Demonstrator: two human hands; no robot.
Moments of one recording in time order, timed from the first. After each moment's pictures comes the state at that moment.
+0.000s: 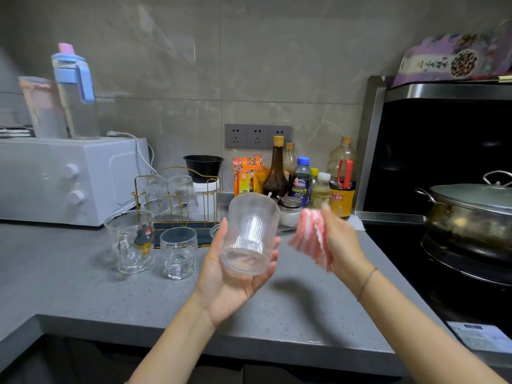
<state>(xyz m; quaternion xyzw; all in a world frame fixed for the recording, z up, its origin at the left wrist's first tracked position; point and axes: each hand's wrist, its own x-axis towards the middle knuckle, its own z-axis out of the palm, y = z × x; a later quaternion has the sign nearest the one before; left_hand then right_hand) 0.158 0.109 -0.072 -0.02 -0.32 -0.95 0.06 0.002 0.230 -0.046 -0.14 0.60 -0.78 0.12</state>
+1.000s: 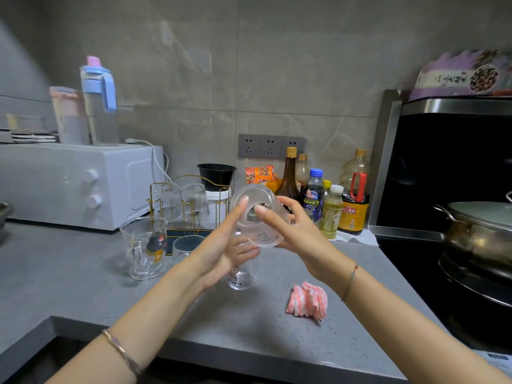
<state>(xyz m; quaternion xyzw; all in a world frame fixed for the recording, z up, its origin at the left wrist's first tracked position) 0.153 0.073 -0.027 0.12 -0.56 -0.80 0.18 0.050 0.190 -0.014 -0.42 0.67 -0.59 0.16</state>
